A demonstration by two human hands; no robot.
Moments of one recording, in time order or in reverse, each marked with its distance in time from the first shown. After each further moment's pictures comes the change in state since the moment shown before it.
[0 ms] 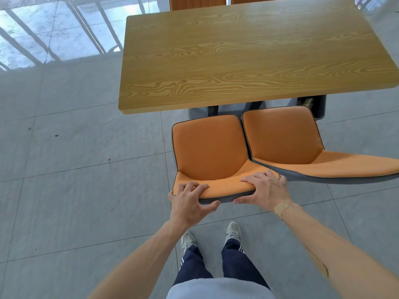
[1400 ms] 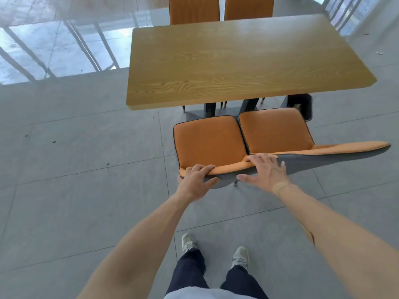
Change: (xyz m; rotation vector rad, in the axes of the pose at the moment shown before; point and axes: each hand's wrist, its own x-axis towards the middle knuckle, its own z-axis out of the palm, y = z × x) left_hand -0.003 -0.019 -0.006 -0.137 -0.184 0.072; right_hand -0.031 -0.024 0.006 0.030 0.031 0.118
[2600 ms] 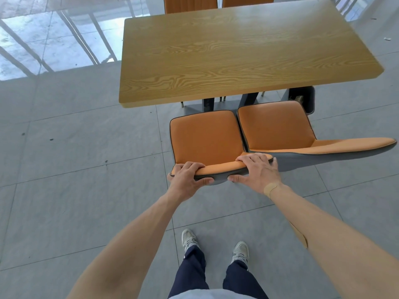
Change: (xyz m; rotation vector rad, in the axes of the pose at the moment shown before) left_hand 0.011 -0.012 -0.005 -0.065 0.050 -0.009; right_hand 0.013 -0.003 0.009 0.002 0.036 -0.066
